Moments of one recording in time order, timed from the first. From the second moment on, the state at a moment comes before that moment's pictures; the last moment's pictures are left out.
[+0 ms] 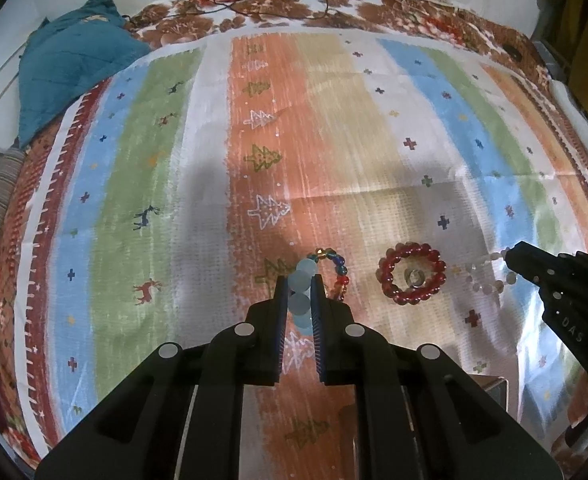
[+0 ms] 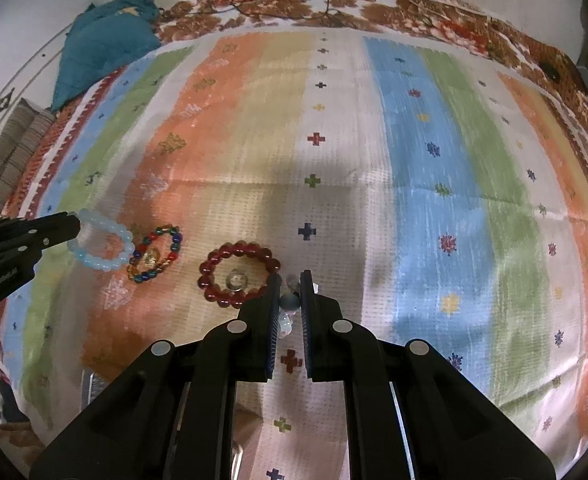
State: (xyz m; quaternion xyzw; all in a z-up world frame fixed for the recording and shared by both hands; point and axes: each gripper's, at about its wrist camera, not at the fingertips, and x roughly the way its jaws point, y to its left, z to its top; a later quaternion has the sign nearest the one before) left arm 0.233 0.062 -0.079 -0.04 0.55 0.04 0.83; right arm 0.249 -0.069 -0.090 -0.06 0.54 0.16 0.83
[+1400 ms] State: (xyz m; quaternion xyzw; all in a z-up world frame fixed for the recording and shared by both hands) left arm 0.125 0.023 -0.011 -0.07 0.46 -0.04 0.88; right arm 0.144 -0.065 -0.018 -0.08 0.43 0.21 0.87
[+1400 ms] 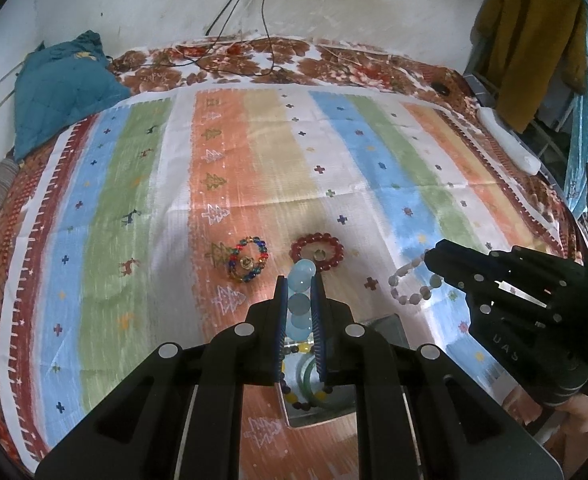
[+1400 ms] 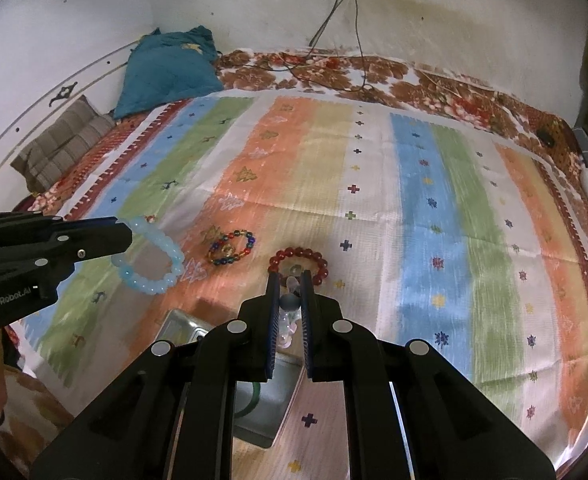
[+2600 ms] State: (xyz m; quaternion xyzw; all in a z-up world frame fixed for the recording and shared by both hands) left arm 0.070 0.002 -0.018 -0.08 0.45 -0.06 0.89; right arm 0.087 -0.073 -0.020 -0.08 0.44 0.24 0.86
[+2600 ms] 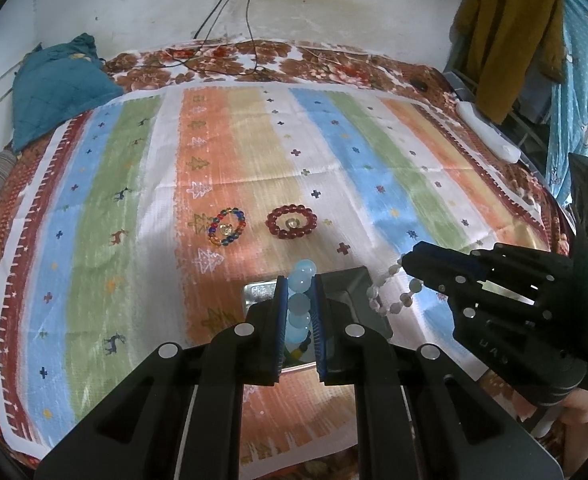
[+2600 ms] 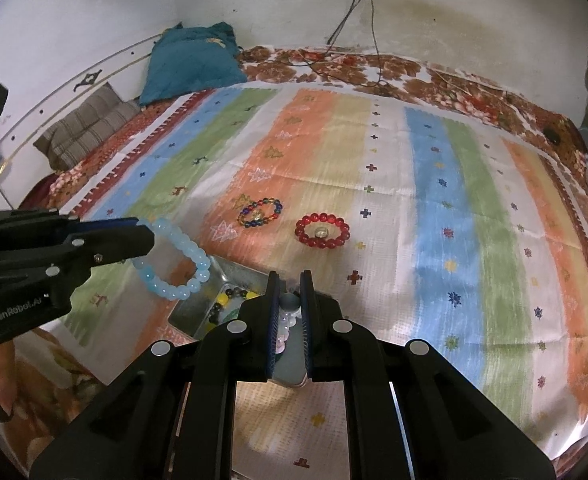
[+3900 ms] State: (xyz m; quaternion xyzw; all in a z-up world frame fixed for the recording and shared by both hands) left arm 0.119 0.037 -0.045 -0.09 0.50 0.05 0.86; right arm 0.129 -0.084 -0.039 -0.08 0.49 0.17 0.85
